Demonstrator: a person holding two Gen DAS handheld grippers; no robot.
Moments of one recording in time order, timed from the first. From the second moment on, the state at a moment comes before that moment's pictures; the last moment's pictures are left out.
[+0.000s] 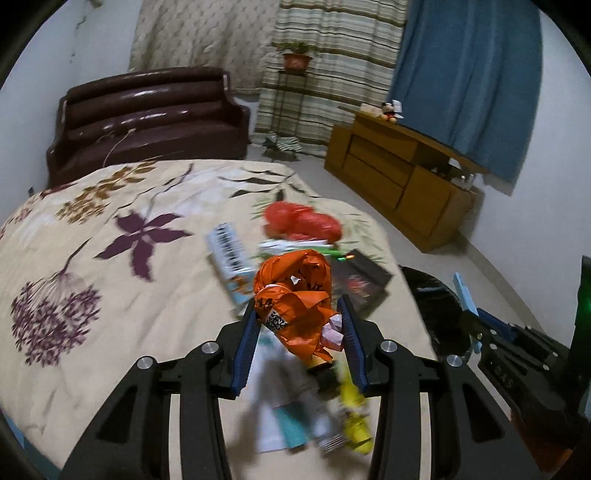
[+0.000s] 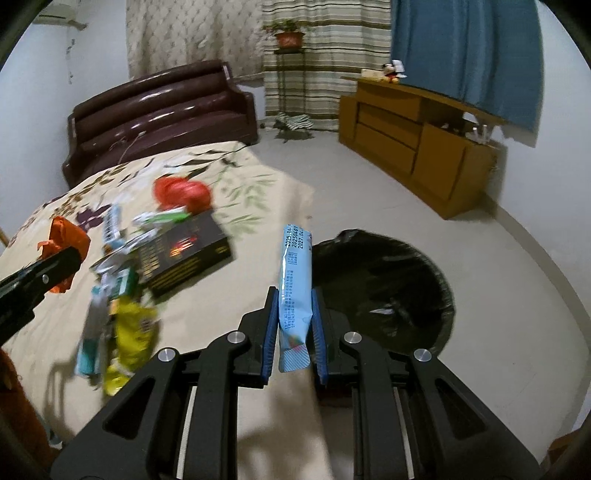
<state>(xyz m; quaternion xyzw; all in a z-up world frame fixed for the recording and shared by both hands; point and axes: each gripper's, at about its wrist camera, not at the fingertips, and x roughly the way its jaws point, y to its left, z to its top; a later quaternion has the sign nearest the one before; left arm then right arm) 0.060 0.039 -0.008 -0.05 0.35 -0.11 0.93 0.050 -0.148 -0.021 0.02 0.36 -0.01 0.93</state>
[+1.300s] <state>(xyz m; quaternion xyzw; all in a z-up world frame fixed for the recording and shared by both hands) 0.138 -0.138 -0.046 0.04 0.37 -0.14 0.92 0.099 -0.276 -0.051 0.06 0.36 -0.06 0.93</state>
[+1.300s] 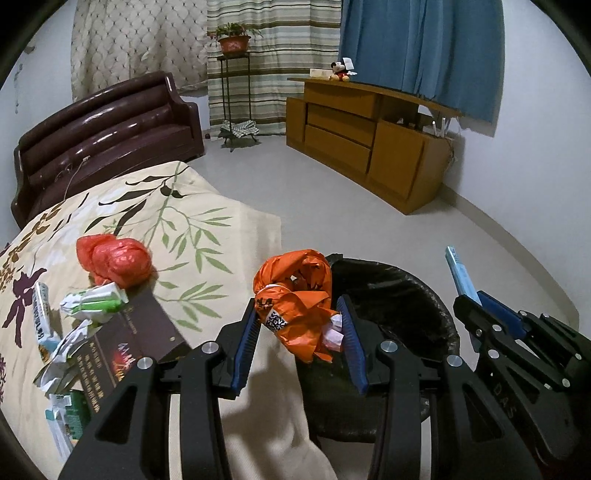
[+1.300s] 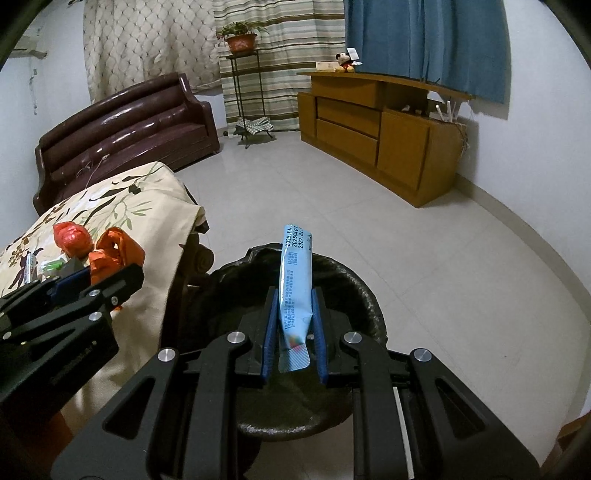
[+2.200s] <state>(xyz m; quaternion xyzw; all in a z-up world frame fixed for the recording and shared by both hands) 0.131 -0.125 -0.029 0.02 0.37 -0.13 0.92 0.093 -0.278 -0.052 0.08 0.37 -0.07 0.92</state>
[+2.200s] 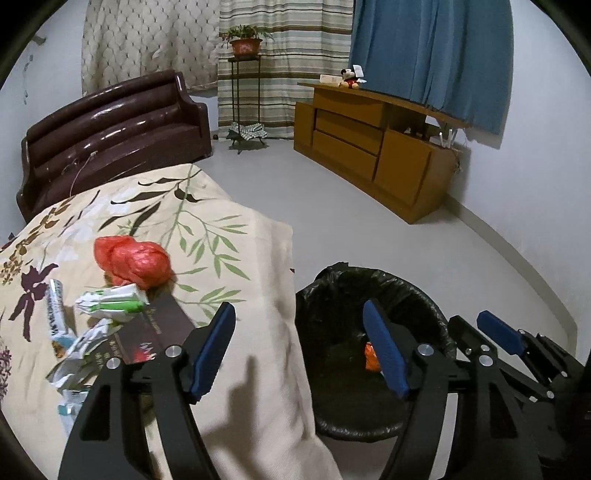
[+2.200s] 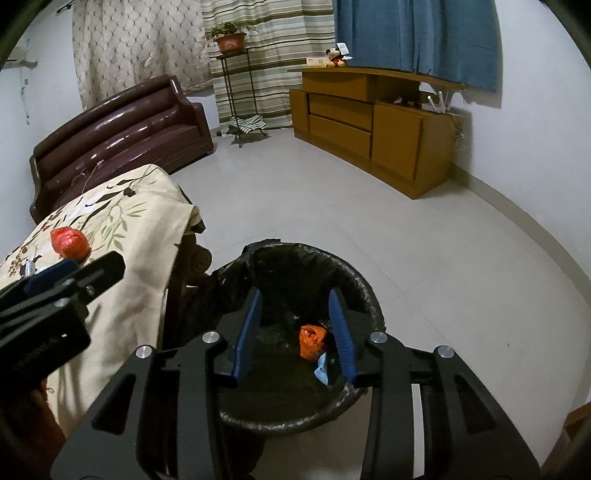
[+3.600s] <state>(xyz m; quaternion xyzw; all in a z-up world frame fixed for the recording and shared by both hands) 0.027 0.138 -0.026 -0.06 0.35 0.06 0.93 0.031 -0.058 -0.016 0.00 0.37 0.08 0.92</state>
